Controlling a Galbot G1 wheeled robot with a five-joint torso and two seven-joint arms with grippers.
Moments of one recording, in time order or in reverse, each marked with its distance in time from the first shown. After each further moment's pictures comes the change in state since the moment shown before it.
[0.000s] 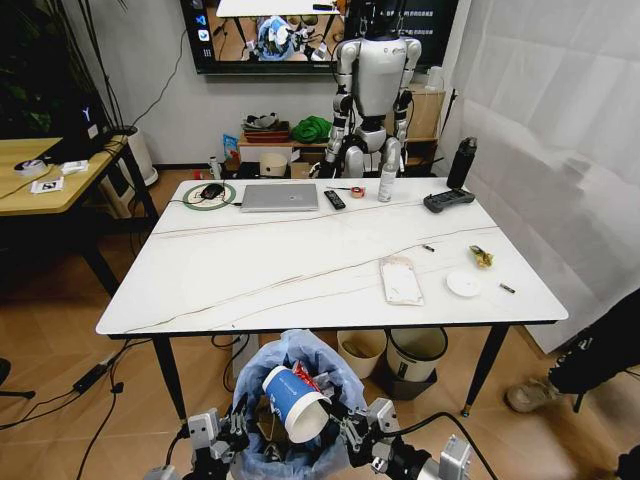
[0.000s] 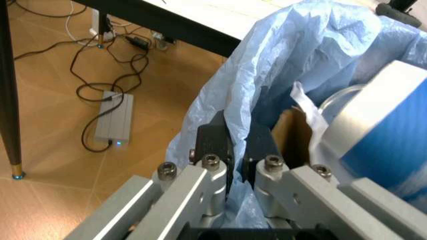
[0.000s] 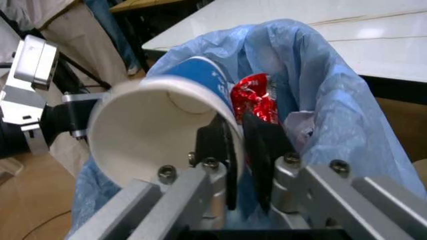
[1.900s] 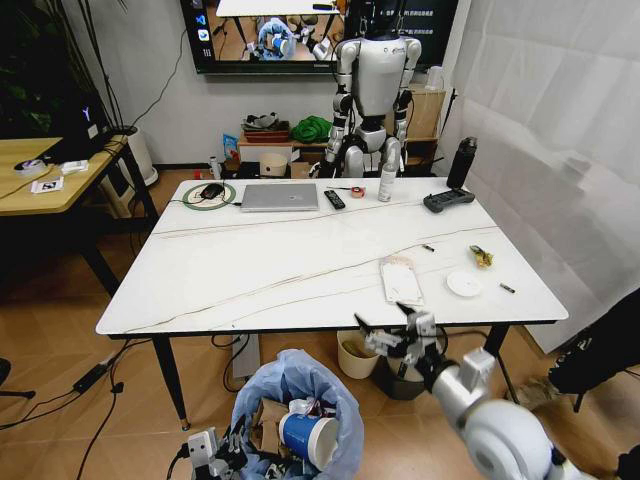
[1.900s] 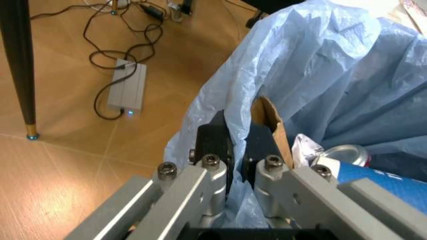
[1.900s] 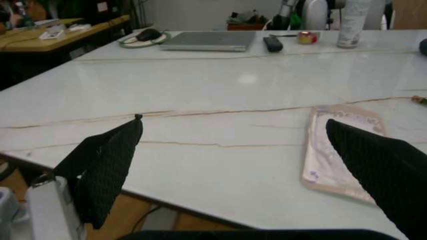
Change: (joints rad) left arm 0.017 -0.009 -0.019 0.072 -0.042 0.001 -0.008; right arm 0.382 0.085 0.160 -0.205 0.090 -0.090 0.197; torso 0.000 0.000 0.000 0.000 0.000
